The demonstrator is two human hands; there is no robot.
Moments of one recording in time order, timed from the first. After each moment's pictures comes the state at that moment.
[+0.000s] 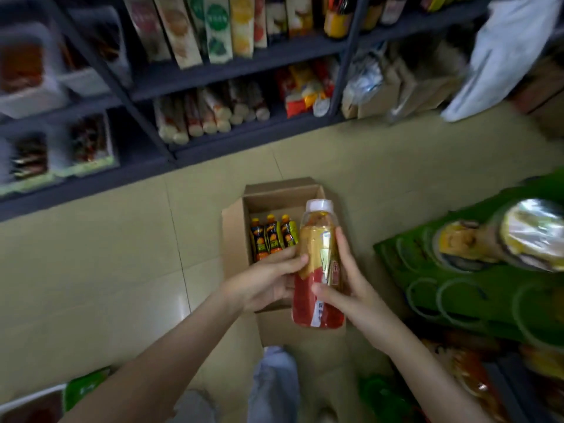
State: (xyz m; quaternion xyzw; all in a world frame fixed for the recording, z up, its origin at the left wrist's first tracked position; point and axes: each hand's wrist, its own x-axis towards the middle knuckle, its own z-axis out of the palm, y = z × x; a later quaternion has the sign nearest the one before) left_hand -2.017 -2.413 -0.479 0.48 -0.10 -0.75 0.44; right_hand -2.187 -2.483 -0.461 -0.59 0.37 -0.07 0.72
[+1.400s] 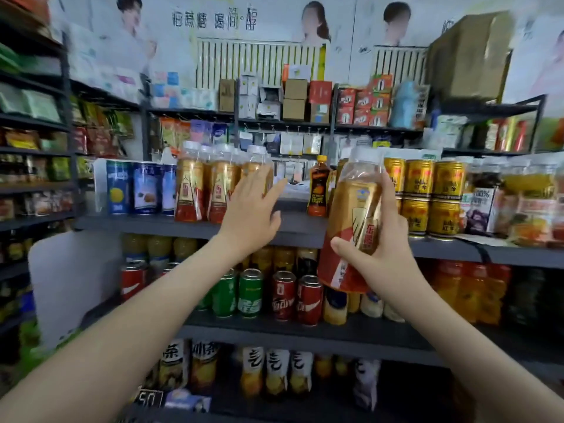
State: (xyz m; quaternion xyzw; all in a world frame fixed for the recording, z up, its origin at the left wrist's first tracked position) left_hand -2.743 -2.239 0.098 0.24 -0.84 0.20 0.45; right_hand -2.866 -2.032 0.085 -0.57 0.59 -0.57 -0.07
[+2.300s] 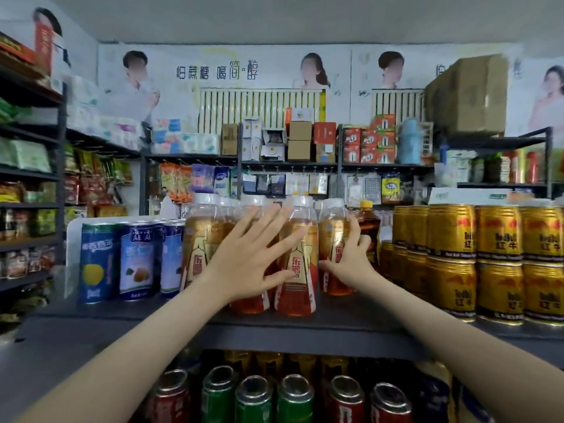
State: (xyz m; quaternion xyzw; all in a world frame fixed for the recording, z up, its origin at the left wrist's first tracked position) left_hand -2.732 -2.443 0.136 0.10 -0.79 0.47 0.39; right_hand -2.943 -2.352 0.125 -0.53 0.67 -0.52 -0.05
